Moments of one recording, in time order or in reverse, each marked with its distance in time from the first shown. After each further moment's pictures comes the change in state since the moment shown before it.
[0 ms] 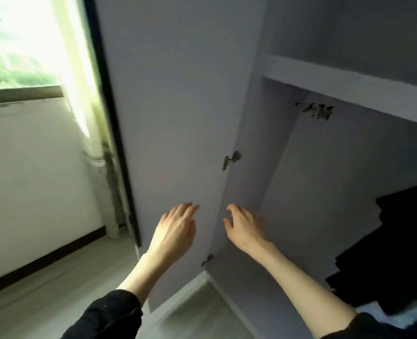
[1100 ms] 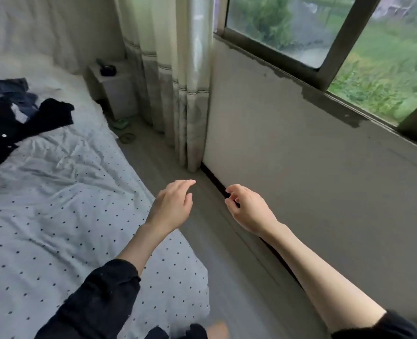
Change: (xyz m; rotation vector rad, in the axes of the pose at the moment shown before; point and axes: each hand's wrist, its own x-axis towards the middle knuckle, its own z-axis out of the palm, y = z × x) left_hand -0.382 -0.437 -0.252 0.270 0.613 -1.627; right_hand 0.022 -0.767 0.170 0.191 -0.682 -1.611
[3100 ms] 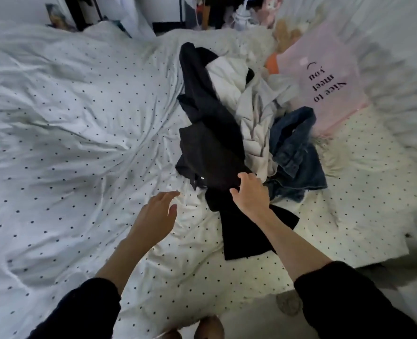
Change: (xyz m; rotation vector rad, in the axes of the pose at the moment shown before) left_hand 0.421 -0.658 -0.243 -0.171 0.902 -1.758; right_hand 0.897 -0.702 0.380 -0.493 -0.669 -1.515
